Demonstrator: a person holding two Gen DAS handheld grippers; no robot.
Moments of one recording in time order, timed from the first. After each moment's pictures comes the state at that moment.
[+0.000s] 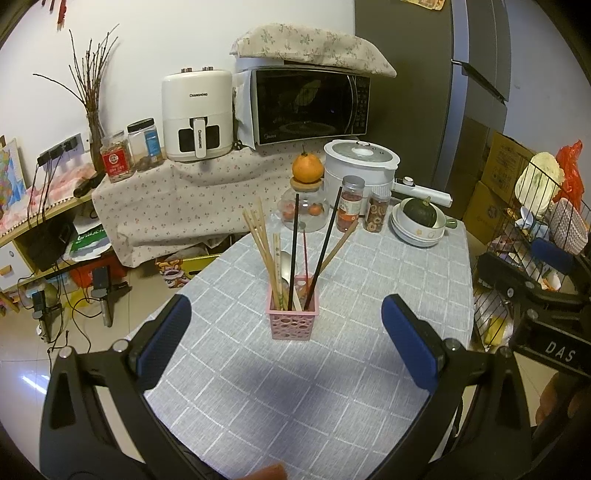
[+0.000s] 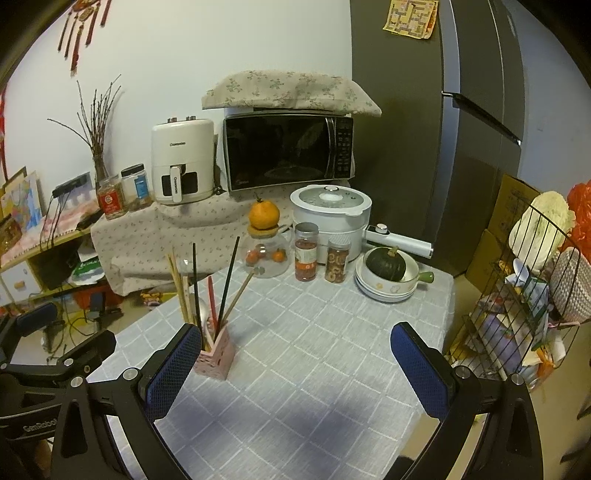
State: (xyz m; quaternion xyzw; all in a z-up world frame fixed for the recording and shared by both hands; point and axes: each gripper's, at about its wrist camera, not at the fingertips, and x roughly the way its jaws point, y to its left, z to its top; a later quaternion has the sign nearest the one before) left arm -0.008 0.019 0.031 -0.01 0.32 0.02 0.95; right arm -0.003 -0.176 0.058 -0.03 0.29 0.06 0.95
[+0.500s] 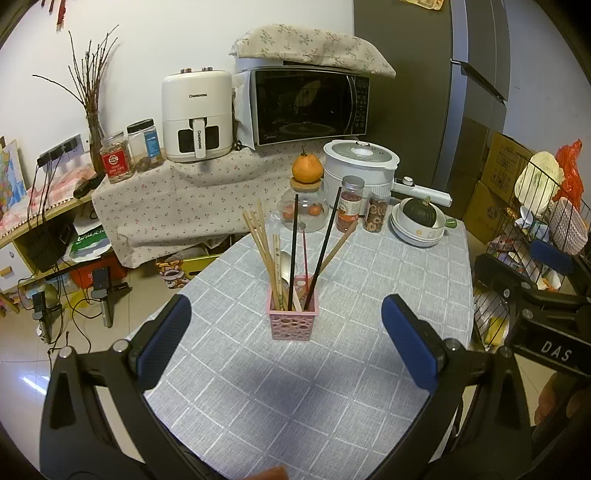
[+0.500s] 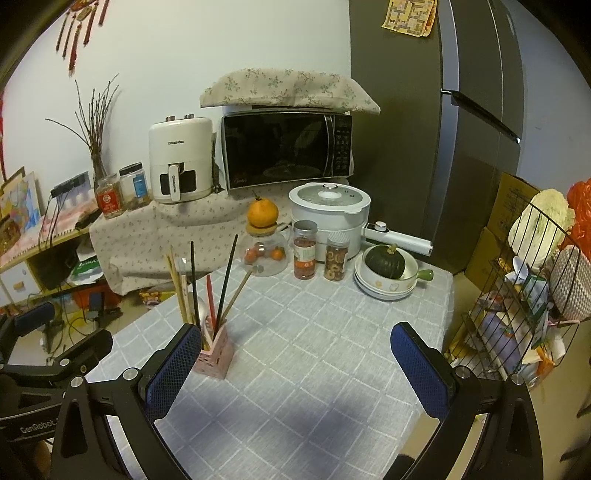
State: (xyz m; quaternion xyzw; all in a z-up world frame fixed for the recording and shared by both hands) left arm -0.008 0.019 0.032 -0.01 0.32 0.02 0.95; right arm -0.003 -0.180 0.056 -0.03 0.30 0.06 0.95
